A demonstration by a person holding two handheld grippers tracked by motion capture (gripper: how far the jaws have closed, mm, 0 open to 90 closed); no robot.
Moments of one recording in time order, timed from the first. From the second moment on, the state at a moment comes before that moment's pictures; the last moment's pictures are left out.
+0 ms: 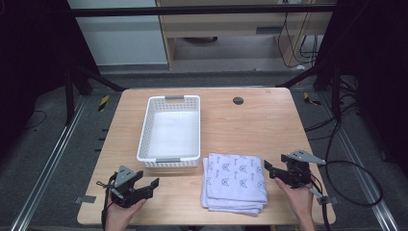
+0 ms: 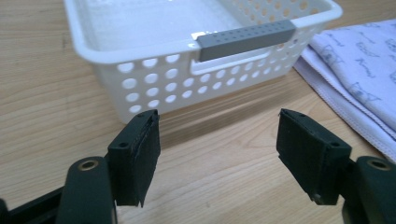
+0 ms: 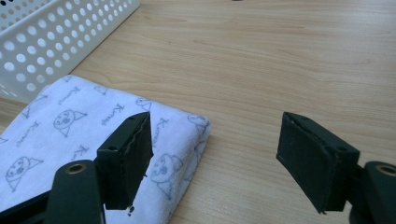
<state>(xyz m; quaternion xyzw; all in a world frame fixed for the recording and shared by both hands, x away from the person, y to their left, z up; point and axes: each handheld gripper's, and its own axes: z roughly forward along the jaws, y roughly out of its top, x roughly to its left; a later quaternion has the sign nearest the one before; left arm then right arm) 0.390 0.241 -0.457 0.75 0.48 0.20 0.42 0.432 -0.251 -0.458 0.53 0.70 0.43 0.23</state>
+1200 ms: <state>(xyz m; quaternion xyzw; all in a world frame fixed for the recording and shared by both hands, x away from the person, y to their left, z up) 0.397 0.121 -0.455 0.80 0.40 0.17 0.41 0.454 -0.229 -0.456 0.50 0.73 0.43 0.20</state>
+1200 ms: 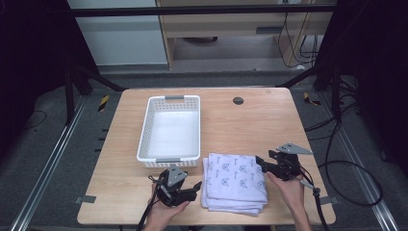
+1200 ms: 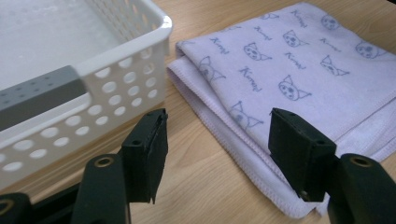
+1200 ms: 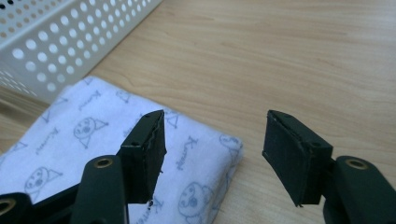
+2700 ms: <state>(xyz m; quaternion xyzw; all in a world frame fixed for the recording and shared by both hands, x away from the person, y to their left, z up) 0.414 0.074 -0.496 0.82 0.41 0.13 0.37 0.472 -0.215 -0.492 0.50 0.77 0.36 0.16</state>
